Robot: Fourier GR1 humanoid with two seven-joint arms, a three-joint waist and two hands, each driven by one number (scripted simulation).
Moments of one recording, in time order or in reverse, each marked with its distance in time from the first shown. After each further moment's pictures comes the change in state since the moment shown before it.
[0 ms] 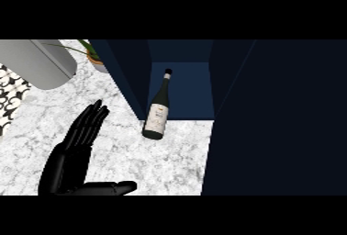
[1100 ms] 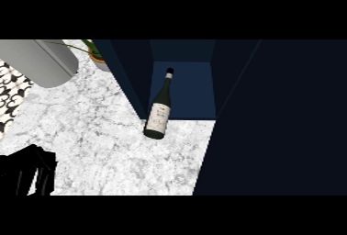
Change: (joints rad) left arm 0.179 0.158 0.284 -0.017 0.230 -0.375 -0.095; right arm -0.105 -0.030 0.104 0.015 -0.022 0.102 0.054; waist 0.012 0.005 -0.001
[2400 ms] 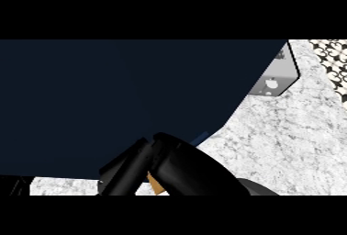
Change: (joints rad) left arm 0.063 -0.003 0.131 0.018 0.037 -0.169 0.001; right arm -1.018 0.201 0.148 0.478 -0.244 -0.595 0.229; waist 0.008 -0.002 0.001
